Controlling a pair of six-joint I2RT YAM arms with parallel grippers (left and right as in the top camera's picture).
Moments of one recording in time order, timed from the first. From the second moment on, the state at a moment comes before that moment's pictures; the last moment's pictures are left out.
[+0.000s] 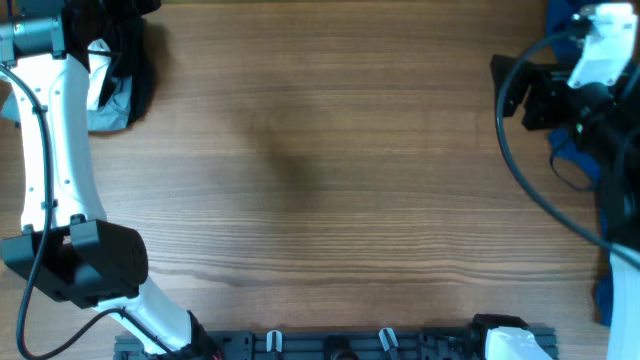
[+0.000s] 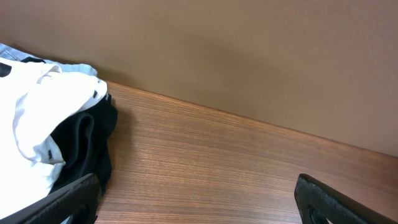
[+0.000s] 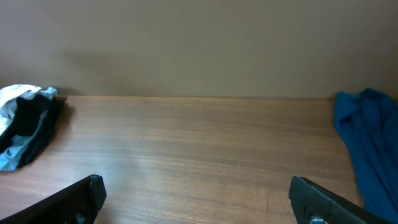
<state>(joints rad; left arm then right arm) 0.19 1.89 2.02 -0.77 0.26 -0.20 -0.08 1.17 1.59 -0.89 -0.28 0.01</state>
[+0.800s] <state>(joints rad) 0.19 1.89 2.02 -0.77 0.26 -0.21 0.06 0.50 0.34 0.15 -0.25 0.03</state>
